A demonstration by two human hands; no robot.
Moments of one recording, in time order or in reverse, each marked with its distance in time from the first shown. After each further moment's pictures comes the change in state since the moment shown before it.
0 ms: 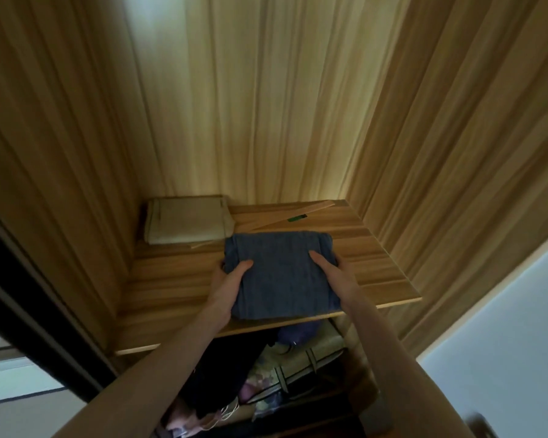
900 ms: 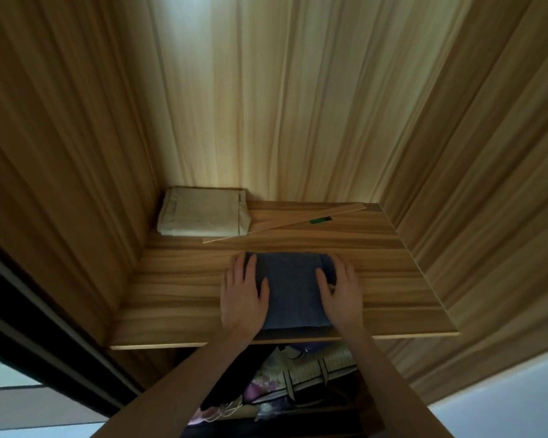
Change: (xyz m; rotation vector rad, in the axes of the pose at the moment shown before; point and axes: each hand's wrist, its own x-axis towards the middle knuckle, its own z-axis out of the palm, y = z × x) left_hand 0.043 -0.064 0.024 1.197 0.288 0.630; right_hand 0.091 0.082 0.002 -0.760 0.193 -0.643
